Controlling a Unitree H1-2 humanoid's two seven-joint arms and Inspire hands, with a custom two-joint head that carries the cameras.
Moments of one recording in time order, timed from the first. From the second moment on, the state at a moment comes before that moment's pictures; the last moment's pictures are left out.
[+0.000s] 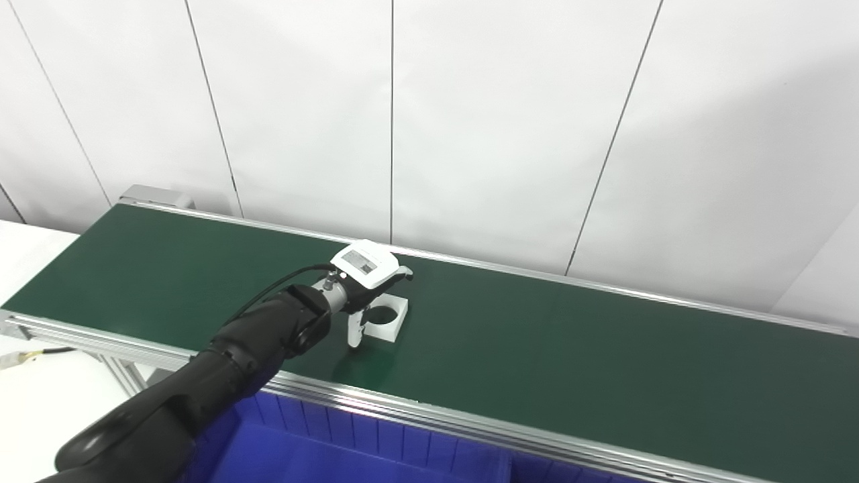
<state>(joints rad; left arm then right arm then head) -0.66 0.46 -0.53 0.70 1.08 -0.07 0.02 0.12 -0.18 0.26 0.37 -0.03 -0.42 -0.02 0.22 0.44</state>
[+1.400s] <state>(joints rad) -0.71 0.49 -0.59 0.53 1.01 -0.02 -0.27 0.13 -0.16 0.25 0.36 -0.03 -0.42 0.00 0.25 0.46</state>
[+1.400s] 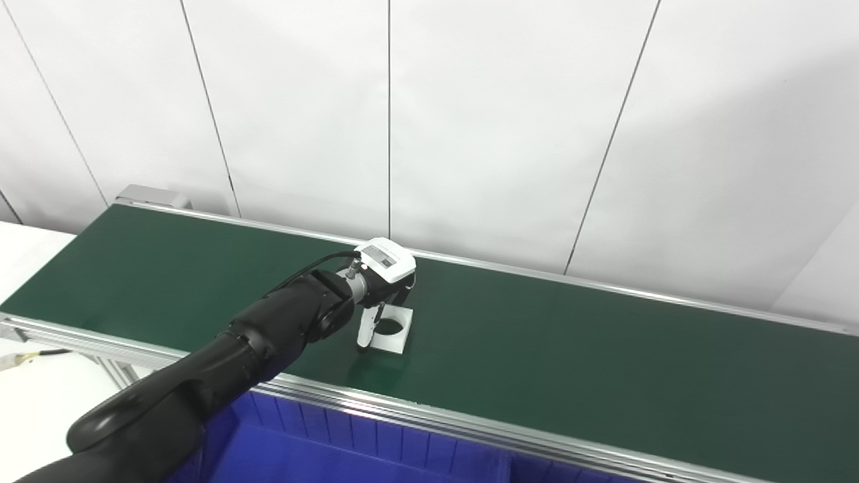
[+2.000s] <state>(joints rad) -0.55 0.58 -0.44 -0.03 0.94 -0.04 -0.44 0.13 -0.14 0.19 0.32 -0.01 -0.42 0.08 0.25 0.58</state>
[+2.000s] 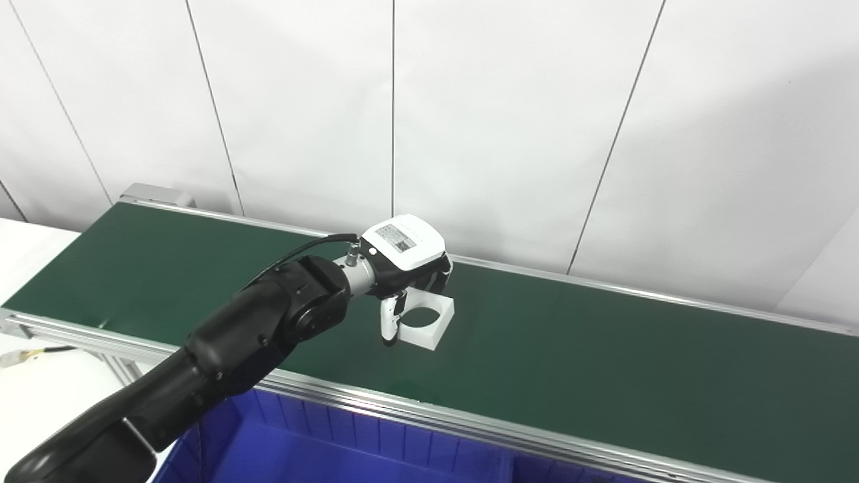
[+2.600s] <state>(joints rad) -0.38 0.58 -0.37 -0.30 0.90 -0.06 -0.65 0.15 -0.14 0.15 0.23 -0.01 -0.42 0.12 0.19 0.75</state>
